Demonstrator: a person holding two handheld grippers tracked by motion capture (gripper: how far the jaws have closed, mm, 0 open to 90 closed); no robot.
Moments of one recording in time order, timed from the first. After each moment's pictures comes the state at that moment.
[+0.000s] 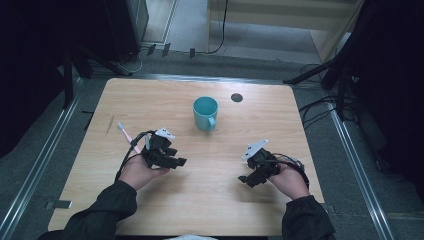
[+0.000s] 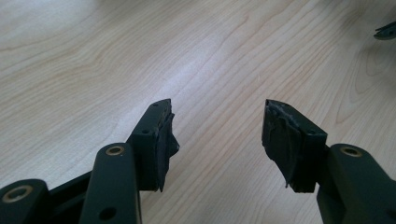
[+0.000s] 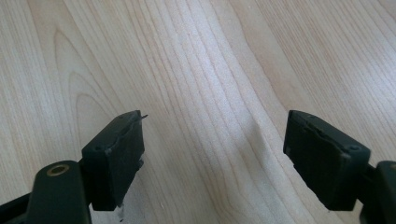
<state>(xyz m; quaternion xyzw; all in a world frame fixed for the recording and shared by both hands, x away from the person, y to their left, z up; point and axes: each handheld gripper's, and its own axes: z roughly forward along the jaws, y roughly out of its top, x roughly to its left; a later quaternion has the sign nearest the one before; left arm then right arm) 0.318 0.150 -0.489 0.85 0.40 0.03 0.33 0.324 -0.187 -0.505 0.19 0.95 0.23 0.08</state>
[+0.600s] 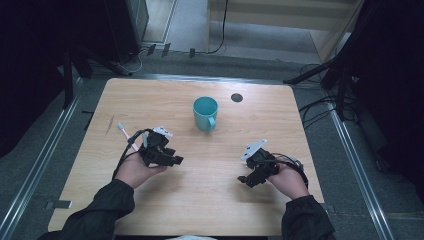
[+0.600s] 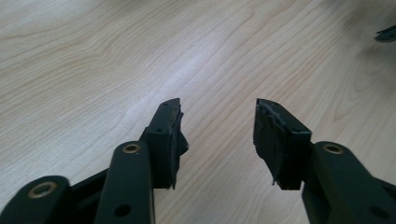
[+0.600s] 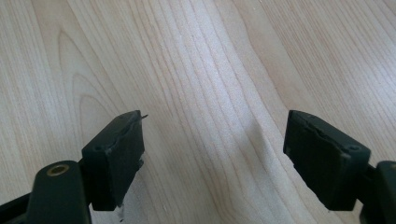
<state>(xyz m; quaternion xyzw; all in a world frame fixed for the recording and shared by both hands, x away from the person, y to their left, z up) 0.321 0.157 -0.484 0.85 0.42 0.01 0.32 0.325 -0.185 -0.505 0.19 0.95 0.22 0.07</state>
